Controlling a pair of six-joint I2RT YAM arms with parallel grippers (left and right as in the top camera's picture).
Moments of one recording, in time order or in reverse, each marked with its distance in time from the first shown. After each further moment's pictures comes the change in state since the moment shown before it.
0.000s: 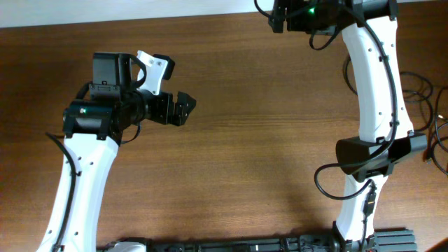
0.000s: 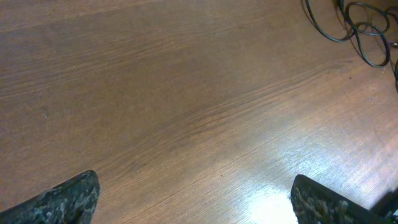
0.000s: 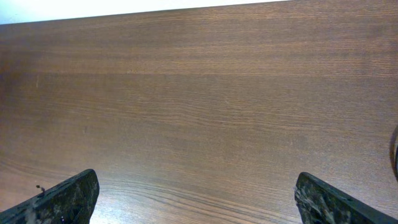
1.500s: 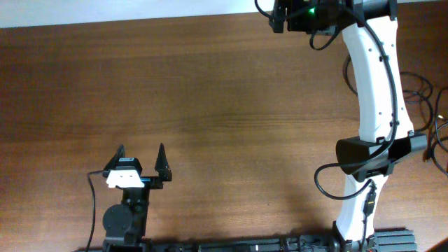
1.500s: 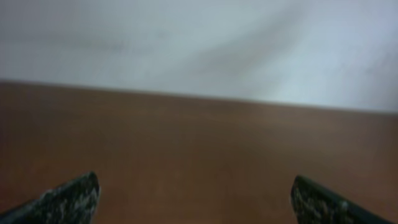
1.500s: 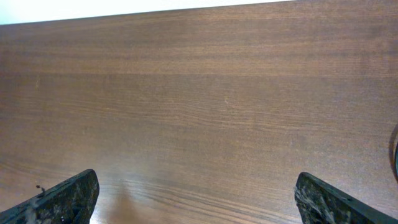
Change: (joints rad) left arm 0.008 -1.349 -1.360 0.915 -0.504 -0.224; right arm 0.000 0.000 0.002 -0.002 0.000 0.000
